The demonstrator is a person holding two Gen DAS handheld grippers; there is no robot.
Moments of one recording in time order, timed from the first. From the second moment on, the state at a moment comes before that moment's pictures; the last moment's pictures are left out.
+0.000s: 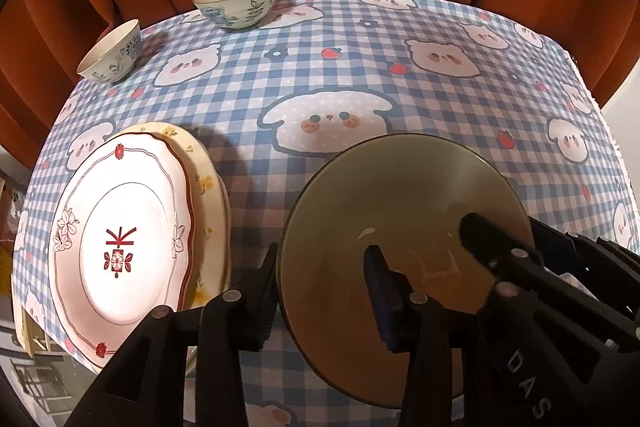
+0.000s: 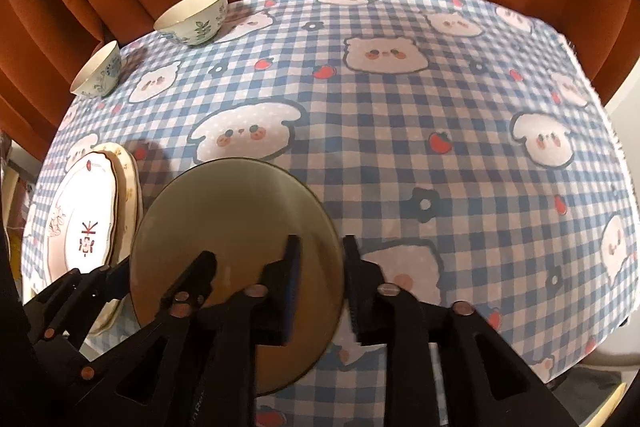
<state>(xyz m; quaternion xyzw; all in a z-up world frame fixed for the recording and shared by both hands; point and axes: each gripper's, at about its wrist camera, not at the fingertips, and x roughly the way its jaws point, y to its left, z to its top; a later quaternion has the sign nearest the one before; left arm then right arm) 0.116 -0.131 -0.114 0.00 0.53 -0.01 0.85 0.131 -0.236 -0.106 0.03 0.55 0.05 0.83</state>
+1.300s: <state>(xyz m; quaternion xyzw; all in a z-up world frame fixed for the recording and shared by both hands) 0.130 0.059 -0.054 -0.04 0.46 -0.04 0.88 0.144 -0.074 -0.036 0.00 0.48 0.04 0.88</state>
